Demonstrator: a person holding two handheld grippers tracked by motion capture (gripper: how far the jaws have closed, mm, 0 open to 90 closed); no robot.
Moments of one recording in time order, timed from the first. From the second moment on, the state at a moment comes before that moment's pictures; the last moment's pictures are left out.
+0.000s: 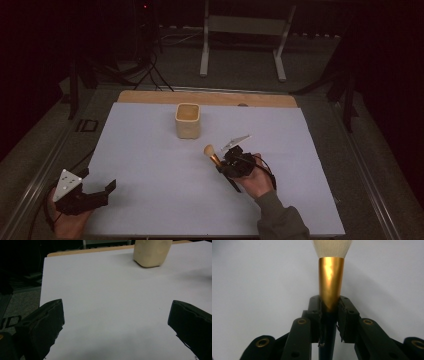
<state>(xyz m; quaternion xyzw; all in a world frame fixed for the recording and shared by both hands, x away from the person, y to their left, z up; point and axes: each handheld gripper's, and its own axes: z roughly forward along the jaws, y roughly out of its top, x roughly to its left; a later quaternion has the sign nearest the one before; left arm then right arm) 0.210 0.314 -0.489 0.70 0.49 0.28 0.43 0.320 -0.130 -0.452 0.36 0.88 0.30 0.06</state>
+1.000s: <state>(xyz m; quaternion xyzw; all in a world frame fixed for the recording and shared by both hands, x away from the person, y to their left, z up) 0.210 0.314 -0.489 0.70 0.49 0.28 0.44 0.328 -0.124 -0.441 0.37 0.85 0.36 0.08</state>
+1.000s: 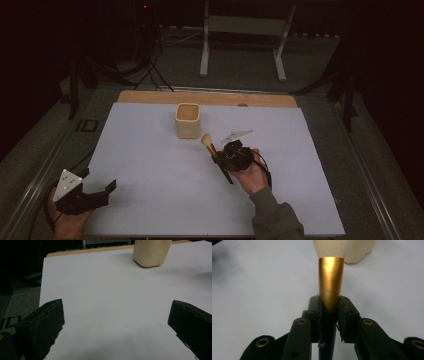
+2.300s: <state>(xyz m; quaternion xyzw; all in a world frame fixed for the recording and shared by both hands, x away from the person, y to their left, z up) 0.211 0.313 -0.489 0.70 0.49 0.28 0.43 0.344 -0.116 -0.429 0.37 0.82 0.42 0.11</state>
